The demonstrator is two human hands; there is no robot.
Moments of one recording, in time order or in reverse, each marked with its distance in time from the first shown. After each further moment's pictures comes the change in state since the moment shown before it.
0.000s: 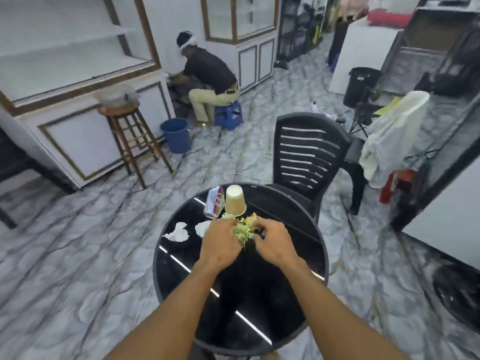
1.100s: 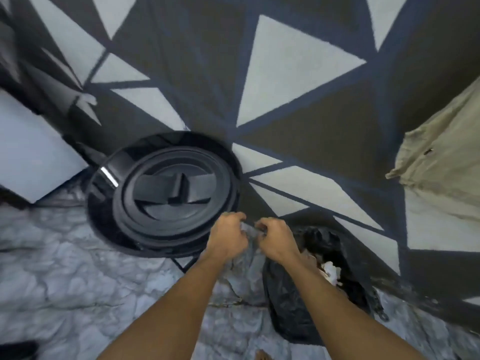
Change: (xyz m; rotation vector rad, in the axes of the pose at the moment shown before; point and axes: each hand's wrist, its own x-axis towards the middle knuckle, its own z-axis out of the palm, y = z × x) left_hand -0.743 0.303 0.300 0.064 -1.230 1.390; right_hand -0.923 0.178 -0.081 0.062 0.987 1.380
